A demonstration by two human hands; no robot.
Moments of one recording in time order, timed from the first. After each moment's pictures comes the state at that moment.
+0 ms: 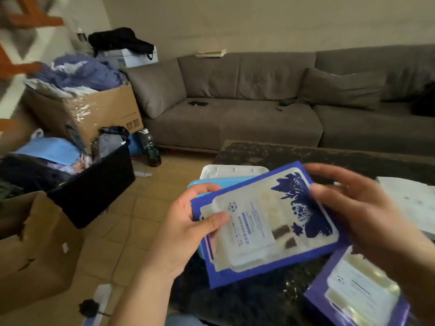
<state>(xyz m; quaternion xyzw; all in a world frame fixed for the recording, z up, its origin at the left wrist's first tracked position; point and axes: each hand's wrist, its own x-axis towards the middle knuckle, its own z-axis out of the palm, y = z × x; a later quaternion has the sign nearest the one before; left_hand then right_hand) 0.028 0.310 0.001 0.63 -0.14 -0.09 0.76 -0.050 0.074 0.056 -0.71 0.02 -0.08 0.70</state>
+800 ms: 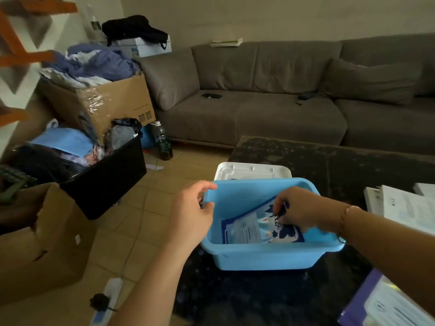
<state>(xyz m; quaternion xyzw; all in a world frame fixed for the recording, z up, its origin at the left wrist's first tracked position) 0.112 0.326 -0.046 0.88 -0.09 0.13 0.45 0.109 0.092 -0.024 -0.97 0.03 0.15 0.20</state>
